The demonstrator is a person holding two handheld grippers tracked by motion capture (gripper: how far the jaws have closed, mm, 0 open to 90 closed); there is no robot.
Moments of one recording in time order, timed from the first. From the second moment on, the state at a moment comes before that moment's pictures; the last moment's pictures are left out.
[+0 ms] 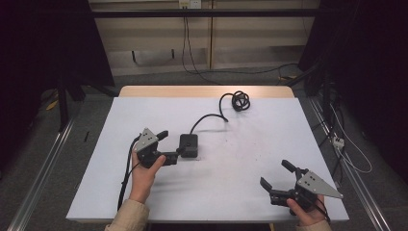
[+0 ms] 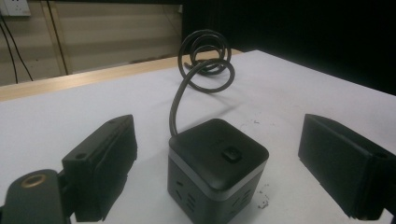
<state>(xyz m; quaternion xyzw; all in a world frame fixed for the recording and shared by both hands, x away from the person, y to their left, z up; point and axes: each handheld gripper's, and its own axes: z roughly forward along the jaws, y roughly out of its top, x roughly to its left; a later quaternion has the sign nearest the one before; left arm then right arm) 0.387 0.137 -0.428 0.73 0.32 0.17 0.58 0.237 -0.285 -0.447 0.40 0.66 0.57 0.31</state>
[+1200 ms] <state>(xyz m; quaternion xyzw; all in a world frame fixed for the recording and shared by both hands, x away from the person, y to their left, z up) 0.396 0.122 -0.421 0.75 0.30 0.16 0.57 0.238 -0.285 -0.448 0.40 0.66 0.56 0.31</state>
